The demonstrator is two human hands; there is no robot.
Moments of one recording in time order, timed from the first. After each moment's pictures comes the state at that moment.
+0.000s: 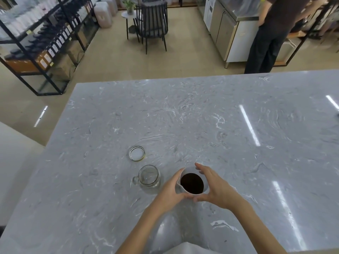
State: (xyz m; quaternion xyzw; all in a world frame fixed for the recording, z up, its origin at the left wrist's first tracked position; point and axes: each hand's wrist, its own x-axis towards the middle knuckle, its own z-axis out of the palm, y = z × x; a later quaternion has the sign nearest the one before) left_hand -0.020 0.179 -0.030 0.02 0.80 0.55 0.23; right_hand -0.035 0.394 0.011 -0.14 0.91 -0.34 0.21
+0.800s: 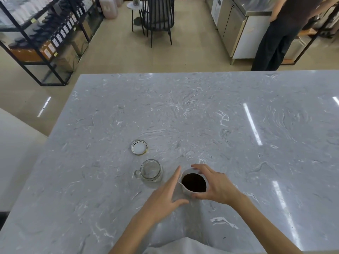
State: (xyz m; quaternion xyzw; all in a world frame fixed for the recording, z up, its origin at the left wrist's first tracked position) left_hand 0.016 0.153 0.006 0.10 0.86 0.45 0.21; right_hand -0.041 0.389 0.004 -0.19 0.93 -0.27 0.17
